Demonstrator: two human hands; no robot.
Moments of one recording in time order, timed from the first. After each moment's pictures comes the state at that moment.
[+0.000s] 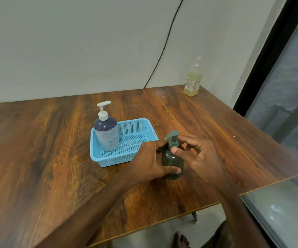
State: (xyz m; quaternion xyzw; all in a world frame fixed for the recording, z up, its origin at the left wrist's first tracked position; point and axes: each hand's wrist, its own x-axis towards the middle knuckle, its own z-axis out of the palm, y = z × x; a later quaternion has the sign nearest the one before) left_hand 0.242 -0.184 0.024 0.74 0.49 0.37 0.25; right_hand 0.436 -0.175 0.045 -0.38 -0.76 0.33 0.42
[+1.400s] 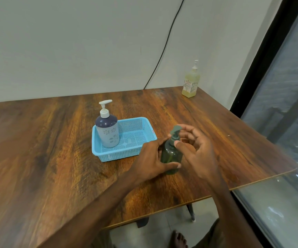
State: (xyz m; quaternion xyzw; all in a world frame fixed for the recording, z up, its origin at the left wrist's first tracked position) left_hand 0.257 -0.193 0.018 0.73 0.50 0.40 0.25; right_hand 0.432 -0.191 0.051 -0.43 -0.67 0.35 0.49
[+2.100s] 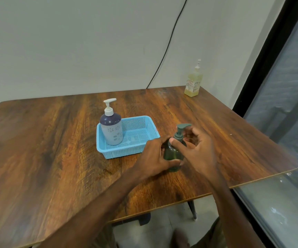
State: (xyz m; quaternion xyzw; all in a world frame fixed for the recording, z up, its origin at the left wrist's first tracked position) left_hand 0.257 -0.193 0.017 0.73 0.50 0.41 0.24; right_hand 0.425 -0.189 0.048 -0.49 -0.68 0.30 0.46
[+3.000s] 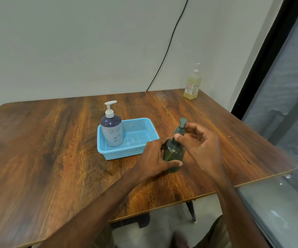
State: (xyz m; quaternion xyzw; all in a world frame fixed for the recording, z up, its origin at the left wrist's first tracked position) left_hand 0.260 -0.195 0.016 0.72 0.52 0.40 0.24; right_hand 0.433 -0.196 0.071 -0.46 -0.68 0.28 0.50
